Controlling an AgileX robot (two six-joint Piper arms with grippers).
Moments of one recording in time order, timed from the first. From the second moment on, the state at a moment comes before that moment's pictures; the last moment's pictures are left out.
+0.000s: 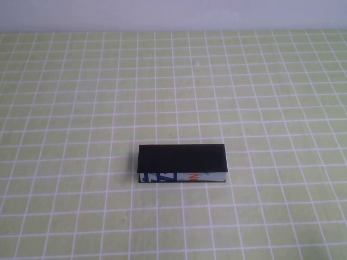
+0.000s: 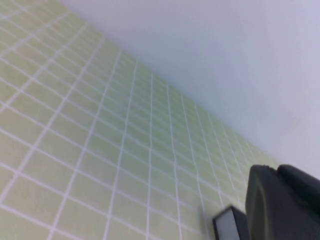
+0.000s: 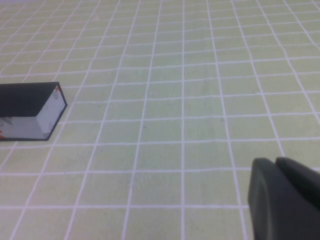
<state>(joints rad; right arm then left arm) 0.10 -0.01 0.03 0.24 0.33 -0.08 -0.01 0.00 0.01 -0.69 0.17 -0.02</state>
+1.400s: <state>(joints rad) 0.10 -0.01 0.03 0.24 0.33 -0.08 -0.24 1.93 -1.25 -1.11 0.70 0.98</state>
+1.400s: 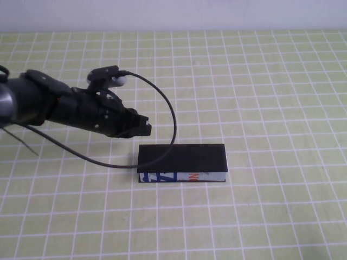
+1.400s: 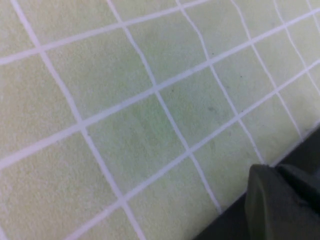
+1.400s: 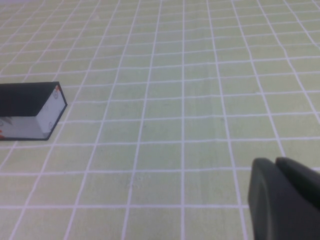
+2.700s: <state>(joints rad) 0.10 0.82 -0.55 0.77 0.74 -0.41 -0.25 2.04 -1.30 -1.03 0.73 0.98</state>
